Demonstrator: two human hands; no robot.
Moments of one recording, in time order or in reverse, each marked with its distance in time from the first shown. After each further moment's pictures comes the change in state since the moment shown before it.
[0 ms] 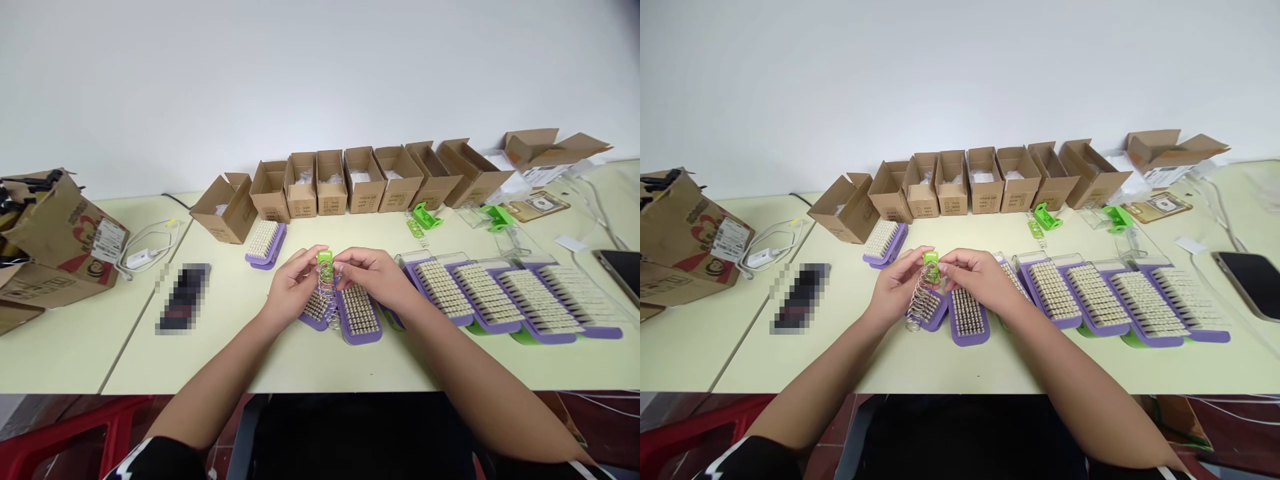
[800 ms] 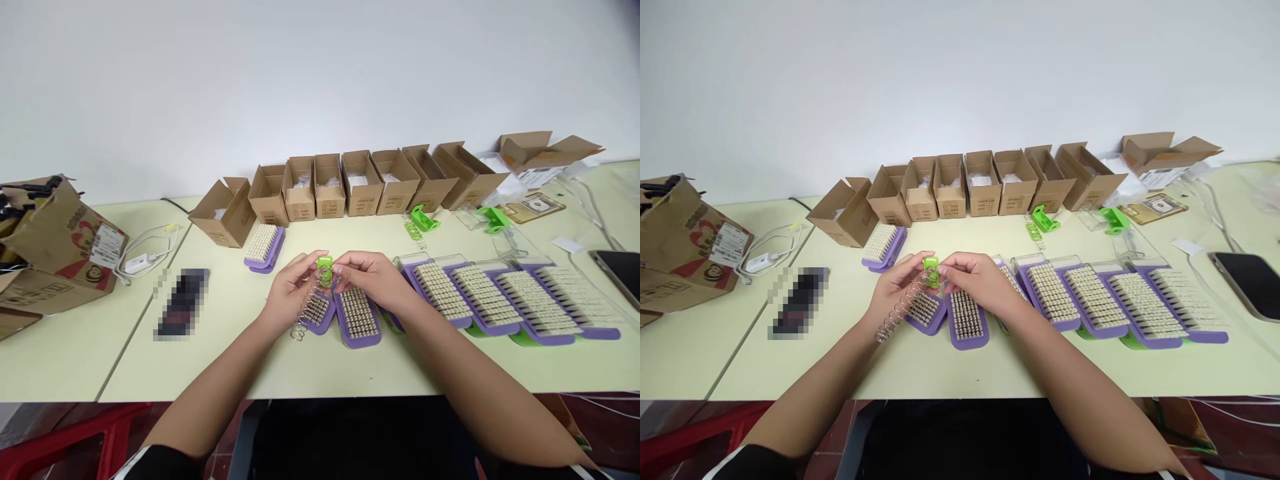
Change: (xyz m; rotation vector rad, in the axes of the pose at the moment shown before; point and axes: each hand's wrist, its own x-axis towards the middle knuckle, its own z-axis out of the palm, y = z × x) left_hand 0.000 0.001 -0.004 -0.001 -0.082 0.013; right_hand 0.002 0.001 -0.003 0.021 -0.026 0.024
